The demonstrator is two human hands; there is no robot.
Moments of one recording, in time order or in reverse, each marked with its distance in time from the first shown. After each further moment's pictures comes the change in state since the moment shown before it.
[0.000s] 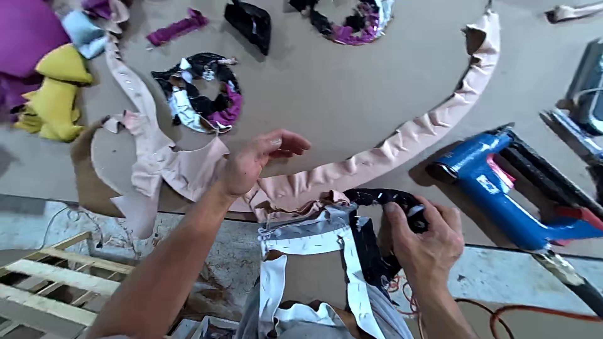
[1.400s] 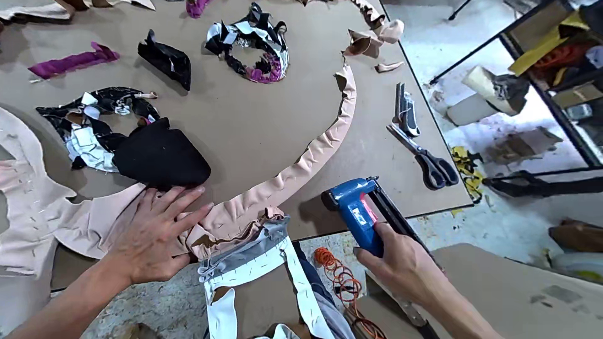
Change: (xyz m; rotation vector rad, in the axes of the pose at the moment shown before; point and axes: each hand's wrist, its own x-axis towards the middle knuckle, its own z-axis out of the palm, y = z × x) left_hand -0.080 -0.044 -0.046 1.392 -0.188 0.311; right_hand 0.007 0.008 -0.117 -0.345 -0.696 0.293
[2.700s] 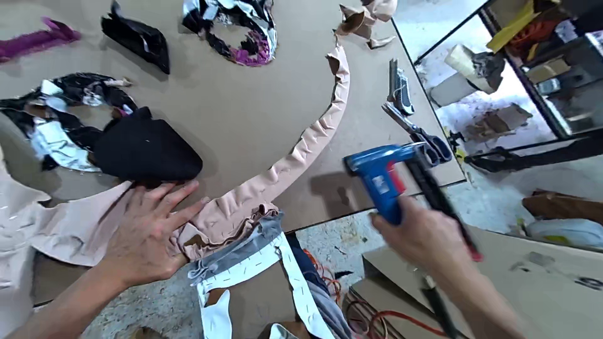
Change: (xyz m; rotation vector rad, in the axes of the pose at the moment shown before) left_hand -0.003 -0.002 0.004 -0.071 0.029 -0.062; right_hand -0.011 -0.016 -0.009 -0.173 0.346 0.067
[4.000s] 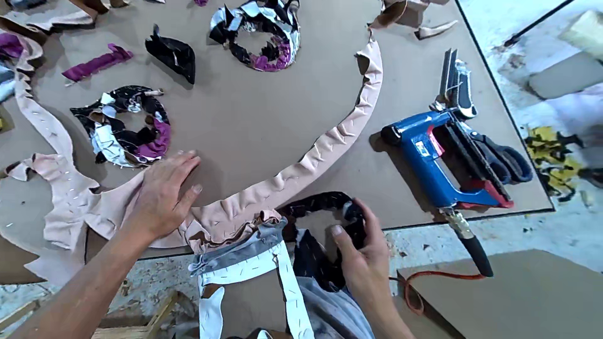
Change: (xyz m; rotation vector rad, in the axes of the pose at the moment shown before) left_hand 0.049 -0.012 -0.013 -0.005 -0.015 -0.337; right_hand -0.009 -0.059 0.094 1.248 0.082 0.025
